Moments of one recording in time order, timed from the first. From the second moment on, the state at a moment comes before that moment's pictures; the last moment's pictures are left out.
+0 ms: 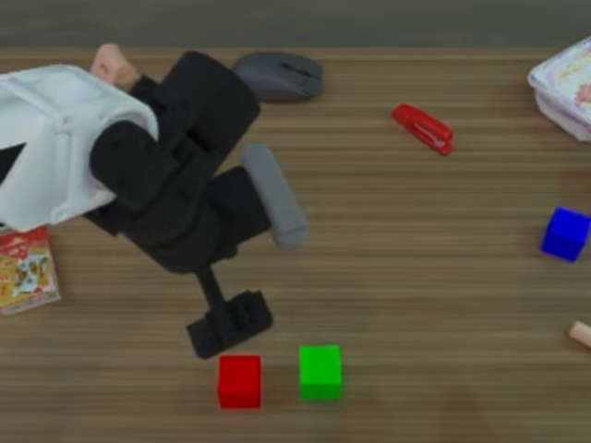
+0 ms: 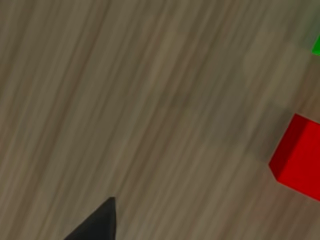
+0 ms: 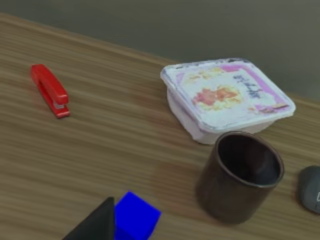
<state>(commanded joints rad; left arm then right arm) -0.66 1.54 1.12 -0.83 -0.01 0.54 0.02 0.47 0.41 -0.26 0.00 -0.26</state>
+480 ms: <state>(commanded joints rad) -0.29 0.73 0.50 -0.44 -0.02 0.27 0.04 1.35 1.02 -0.69 0.01 -0.67</state>
